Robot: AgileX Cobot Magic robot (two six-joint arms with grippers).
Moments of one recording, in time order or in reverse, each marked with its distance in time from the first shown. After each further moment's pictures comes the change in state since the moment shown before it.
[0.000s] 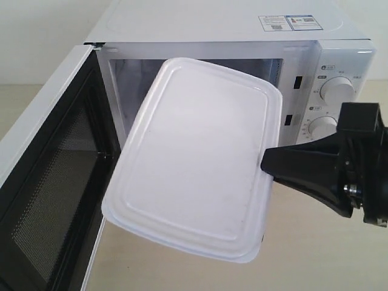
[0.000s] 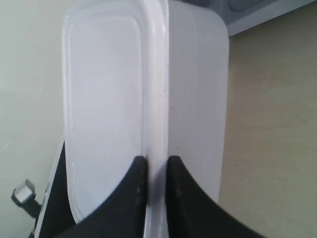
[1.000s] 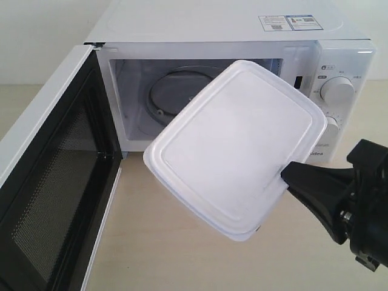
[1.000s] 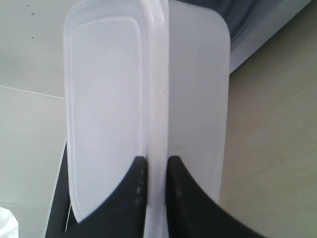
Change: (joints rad) left arm 0.000 0.000 0.000 0.000 0.000 0.000; right arm 0.563 -0.003 0.267 -1.051 -1.109 1.495
